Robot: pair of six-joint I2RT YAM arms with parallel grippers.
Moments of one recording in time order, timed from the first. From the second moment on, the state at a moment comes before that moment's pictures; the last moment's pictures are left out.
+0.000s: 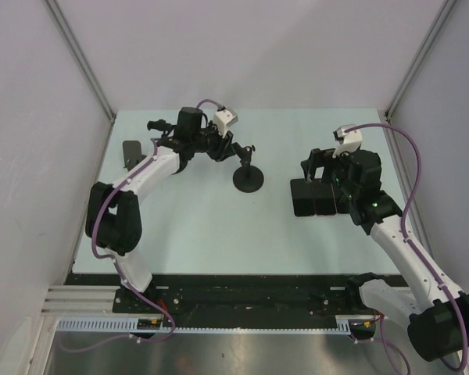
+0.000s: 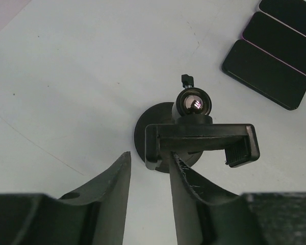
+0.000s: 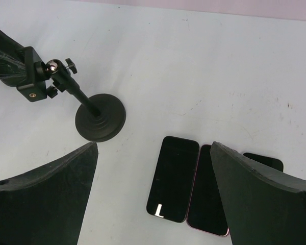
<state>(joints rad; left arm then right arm) -0.38 1.75 1.40 -0.21 0.51 0.30 0.30 0.99 0.85 -0.10 -0.04 0.12</state>
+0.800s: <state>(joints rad) -0.38 1.64 1.29 -0.20 0.14 0.02 0.30 1.01 0.85 -0.07 -0.09 0.14</state>
